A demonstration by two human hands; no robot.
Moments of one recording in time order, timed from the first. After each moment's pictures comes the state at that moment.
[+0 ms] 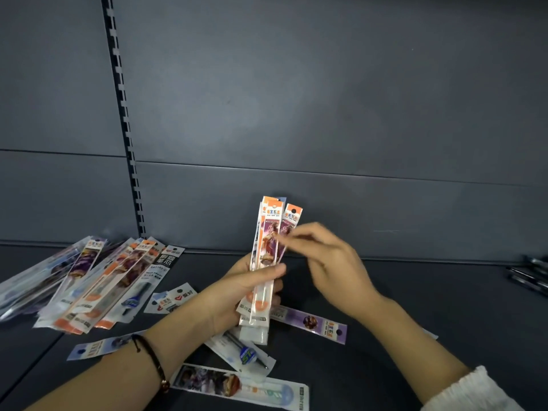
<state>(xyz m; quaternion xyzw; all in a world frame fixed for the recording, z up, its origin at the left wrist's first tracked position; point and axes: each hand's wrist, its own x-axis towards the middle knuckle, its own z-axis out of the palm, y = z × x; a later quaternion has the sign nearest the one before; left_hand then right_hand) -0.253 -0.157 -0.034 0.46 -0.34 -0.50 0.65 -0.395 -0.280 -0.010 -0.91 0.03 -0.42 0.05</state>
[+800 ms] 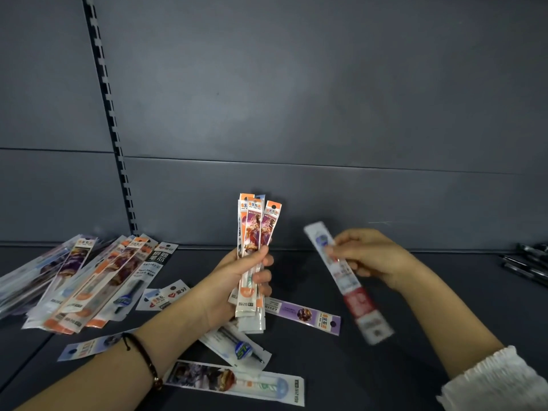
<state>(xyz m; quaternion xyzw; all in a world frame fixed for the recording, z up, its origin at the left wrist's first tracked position) -0.254 -0.160 -0.032 0.36 -0.29 -0.55 0.69 -0.432 -0.323 0.010 -0.74 0.36 -0.22 0.52</state>
